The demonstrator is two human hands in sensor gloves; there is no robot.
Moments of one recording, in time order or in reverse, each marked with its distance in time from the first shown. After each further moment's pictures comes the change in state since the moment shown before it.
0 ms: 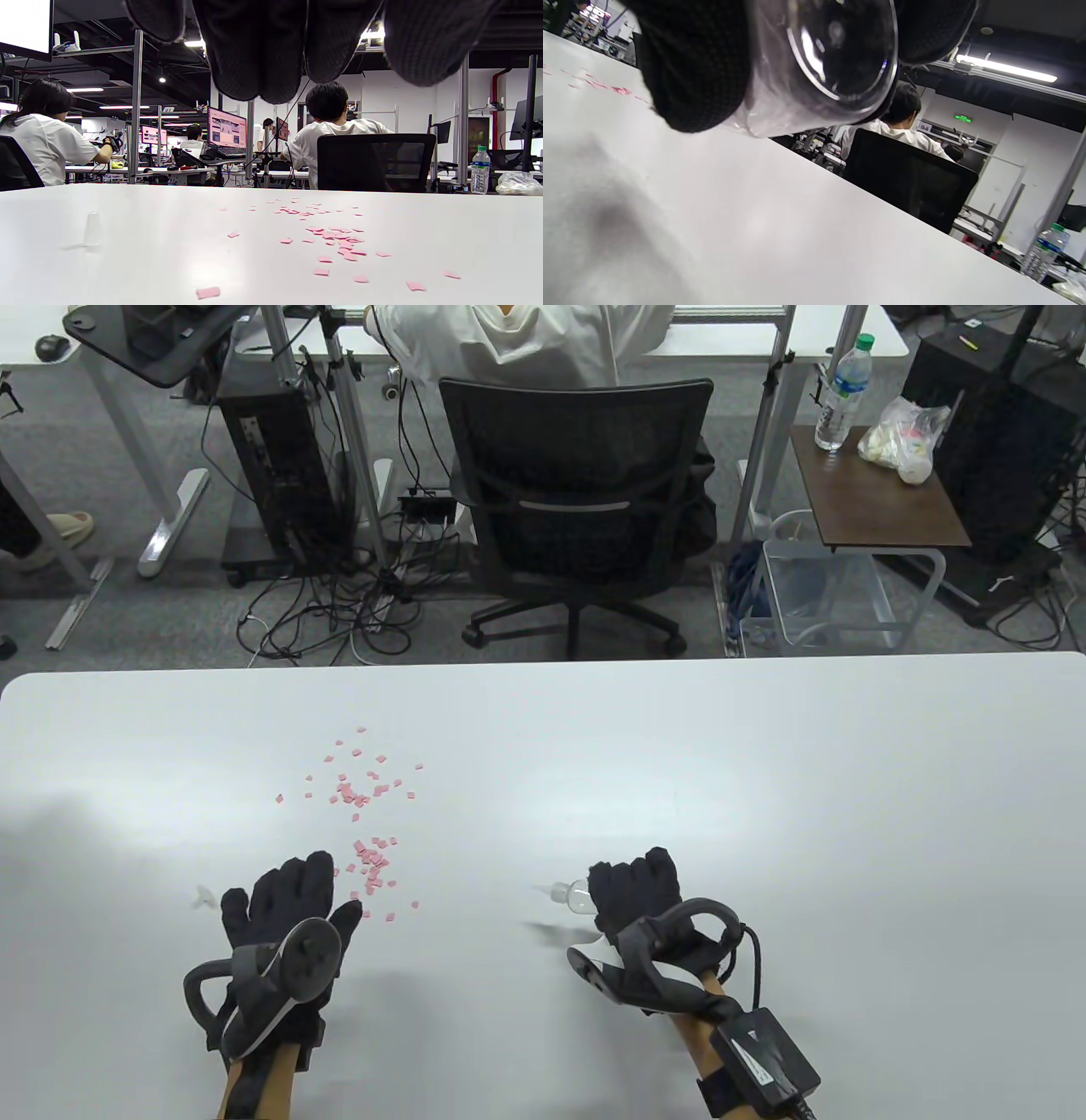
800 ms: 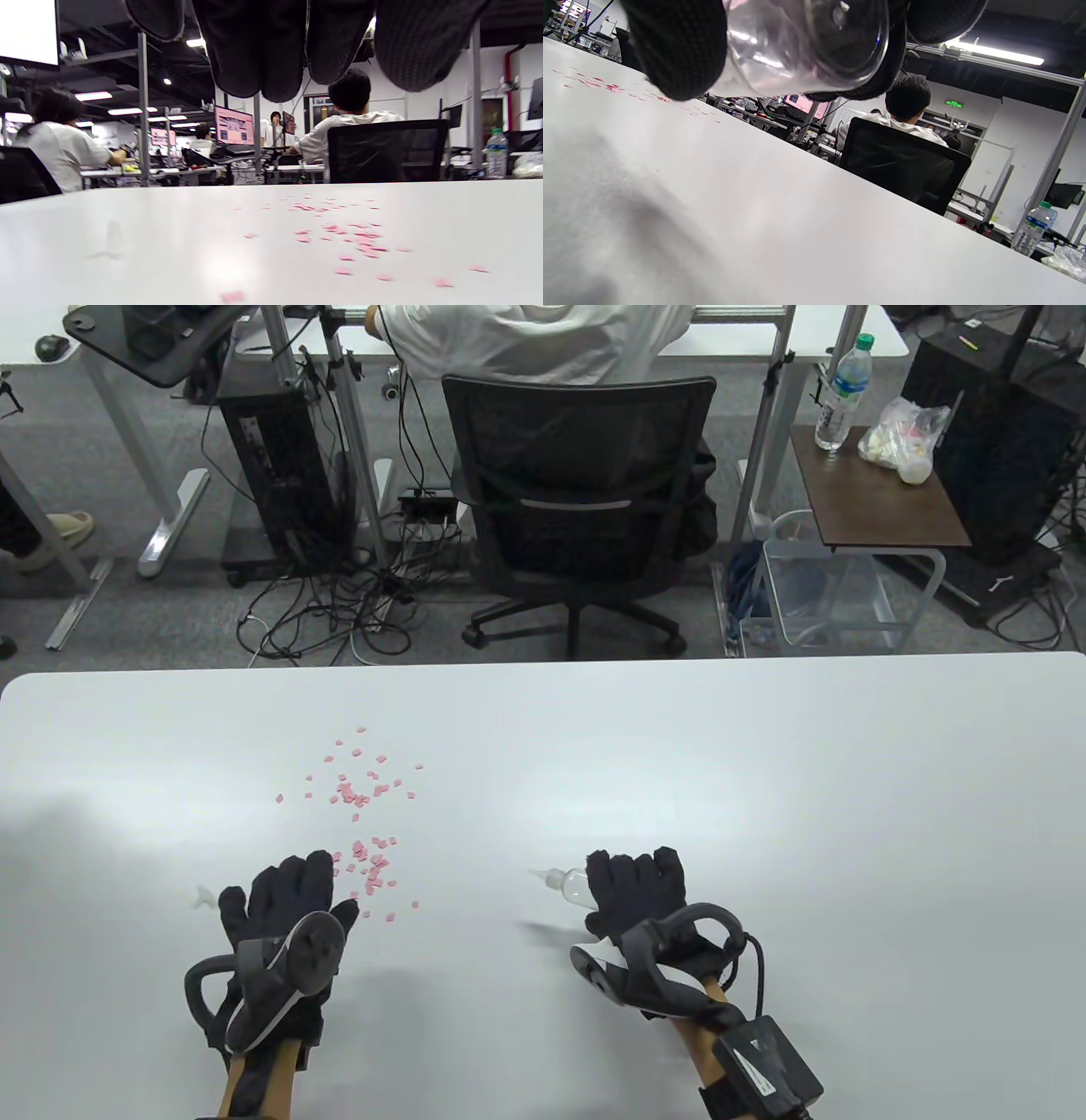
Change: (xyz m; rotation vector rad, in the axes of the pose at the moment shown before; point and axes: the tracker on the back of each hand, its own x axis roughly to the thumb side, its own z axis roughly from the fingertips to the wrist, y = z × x) left_hand -0.003 0.002 -0.011 -0.023 0.038 -0.094; right_hand -0.002 0.008 0.007 0.050 0.047 -0.032
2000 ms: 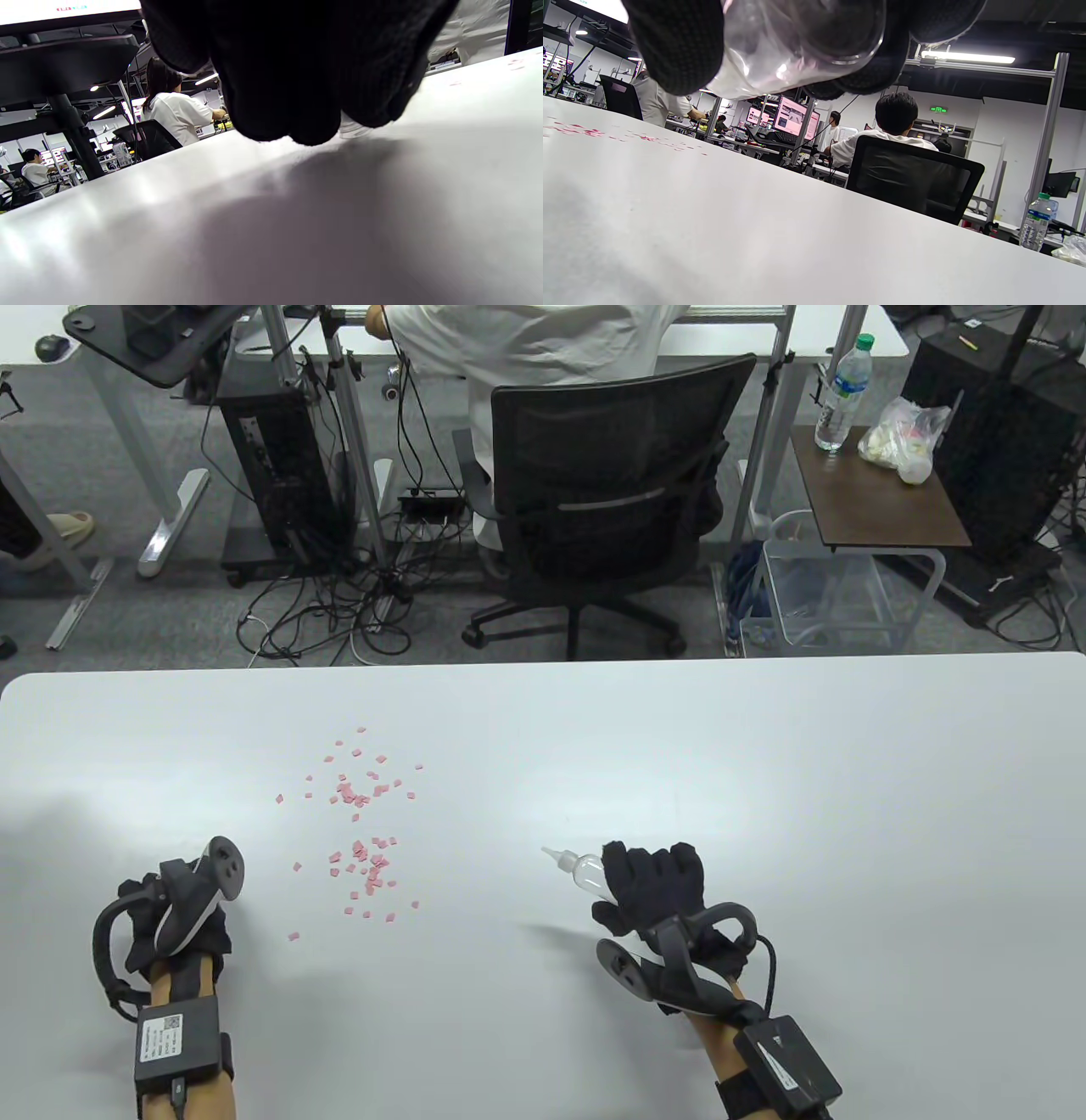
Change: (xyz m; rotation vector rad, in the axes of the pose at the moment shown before) left_hand -0.104 -0.082 -0.085 -0.250 0.270 -0.253; right_hand -0.019 0.000 0.005 -0.090 0.064 -0.114
